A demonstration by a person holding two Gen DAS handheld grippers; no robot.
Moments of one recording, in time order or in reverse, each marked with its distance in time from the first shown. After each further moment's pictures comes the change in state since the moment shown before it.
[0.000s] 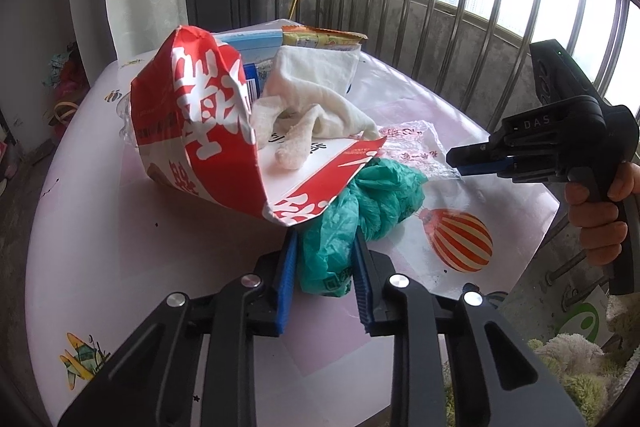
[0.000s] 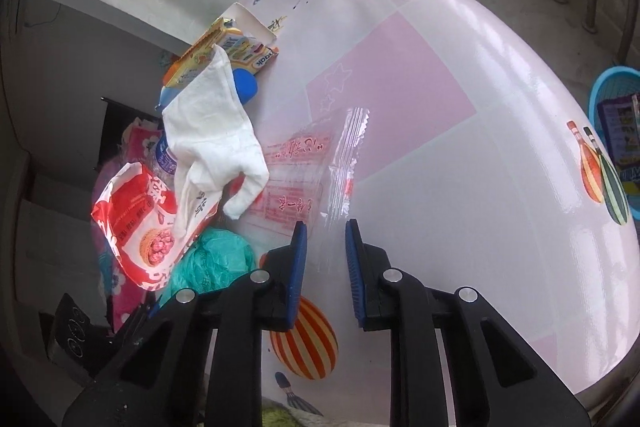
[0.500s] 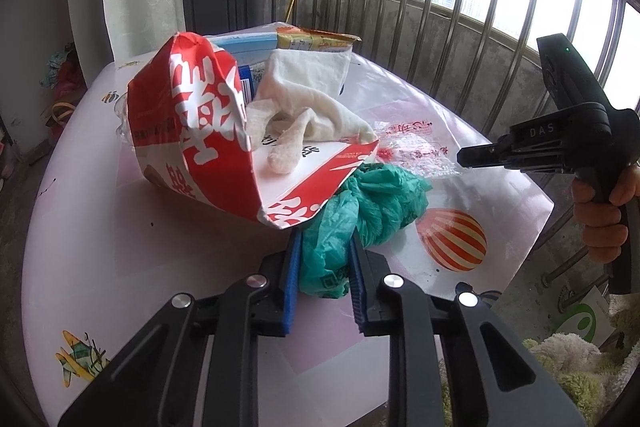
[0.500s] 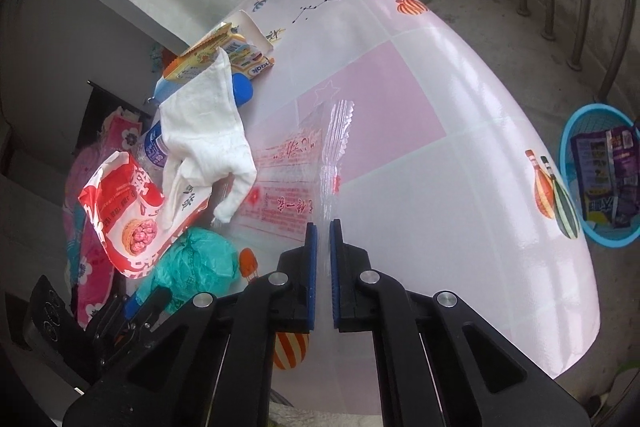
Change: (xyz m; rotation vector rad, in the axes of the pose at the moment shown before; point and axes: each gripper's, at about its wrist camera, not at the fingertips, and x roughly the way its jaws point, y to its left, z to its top) left arm -0.003 -0.003 -0.001 0.000 -0.011 -0.021; right arm -0.016 0.008 -0.005 -0.085 -0.061 -0.099
